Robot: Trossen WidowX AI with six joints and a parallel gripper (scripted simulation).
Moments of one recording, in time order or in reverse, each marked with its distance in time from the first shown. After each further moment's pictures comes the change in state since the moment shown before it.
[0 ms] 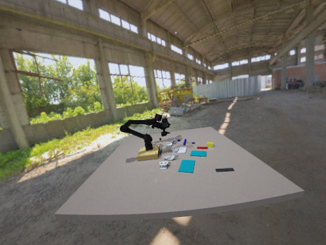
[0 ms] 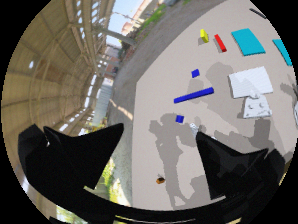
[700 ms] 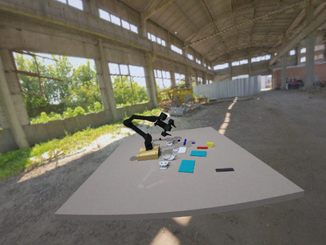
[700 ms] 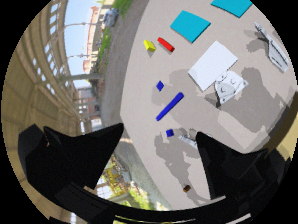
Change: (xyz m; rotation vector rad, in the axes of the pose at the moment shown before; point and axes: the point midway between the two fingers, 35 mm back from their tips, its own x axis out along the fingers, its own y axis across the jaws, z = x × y) arm 0.003 -0.032 0.052 0.509 -0.139 -0.240
